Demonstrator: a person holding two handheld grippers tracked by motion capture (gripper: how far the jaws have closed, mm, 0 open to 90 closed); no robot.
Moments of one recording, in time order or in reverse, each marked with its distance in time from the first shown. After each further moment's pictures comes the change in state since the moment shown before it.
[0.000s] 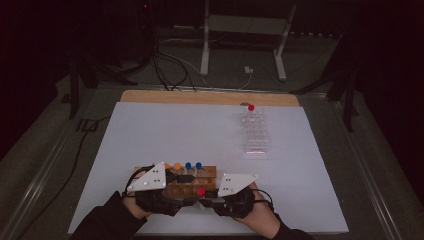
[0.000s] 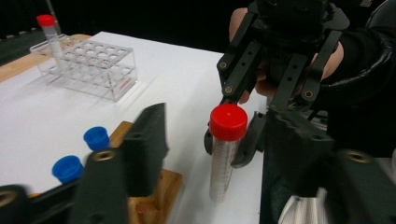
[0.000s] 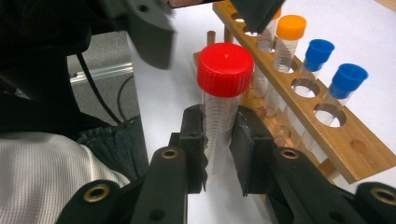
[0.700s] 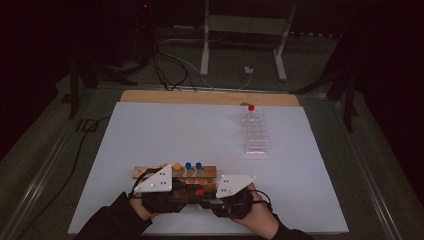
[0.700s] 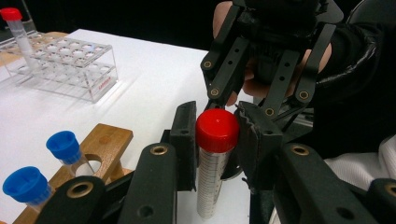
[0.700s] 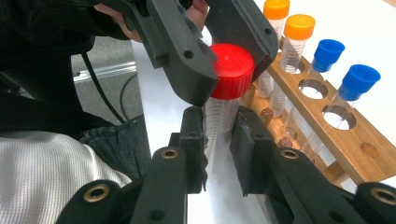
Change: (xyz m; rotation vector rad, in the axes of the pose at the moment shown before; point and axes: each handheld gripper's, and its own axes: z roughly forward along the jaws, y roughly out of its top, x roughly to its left) left arm -0.001 -0.004 0.013 0.010 -0.062 0.007; right arm 0.002 0.000 0.003 0.001 0.011 -0.004
